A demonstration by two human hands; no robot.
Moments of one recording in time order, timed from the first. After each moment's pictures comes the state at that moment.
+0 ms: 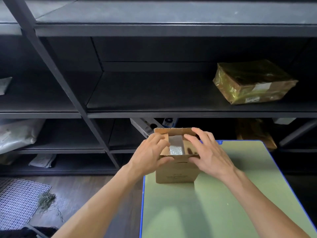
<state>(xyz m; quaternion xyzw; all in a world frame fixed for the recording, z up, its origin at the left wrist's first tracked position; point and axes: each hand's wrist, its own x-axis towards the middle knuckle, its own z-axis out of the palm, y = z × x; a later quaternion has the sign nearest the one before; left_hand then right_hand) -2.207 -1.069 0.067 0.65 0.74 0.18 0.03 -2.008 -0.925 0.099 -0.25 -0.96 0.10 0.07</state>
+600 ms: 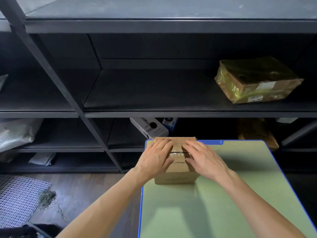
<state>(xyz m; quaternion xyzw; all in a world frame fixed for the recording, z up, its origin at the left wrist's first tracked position) -2.192 -1.045 0.038 0.64 0.75 0.13 0.03 -2.018 -0.909 0.060 -0.22 -0.97 0.10 0.00</state>
